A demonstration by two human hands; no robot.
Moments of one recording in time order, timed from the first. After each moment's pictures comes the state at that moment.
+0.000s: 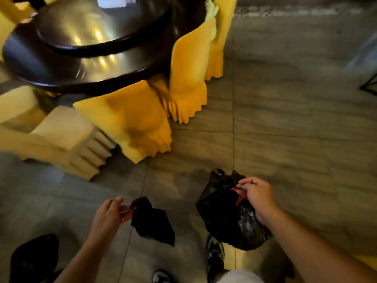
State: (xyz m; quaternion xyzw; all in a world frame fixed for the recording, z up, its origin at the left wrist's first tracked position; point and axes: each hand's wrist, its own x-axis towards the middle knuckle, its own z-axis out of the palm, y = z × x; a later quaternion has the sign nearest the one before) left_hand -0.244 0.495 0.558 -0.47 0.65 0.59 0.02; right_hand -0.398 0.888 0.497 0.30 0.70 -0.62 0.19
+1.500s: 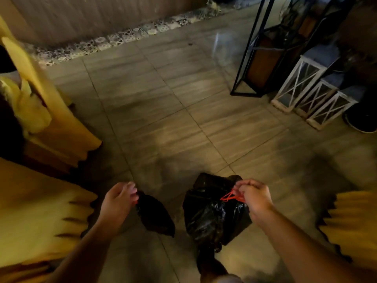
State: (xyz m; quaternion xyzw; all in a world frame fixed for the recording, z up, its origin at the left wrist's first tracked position) left_hand -1.108 0.969 0.531 -0.20 0.74 0.61 0.21; right_hand -0.954 1.330 0.503 0.52 0.56 -0.64 -0.07
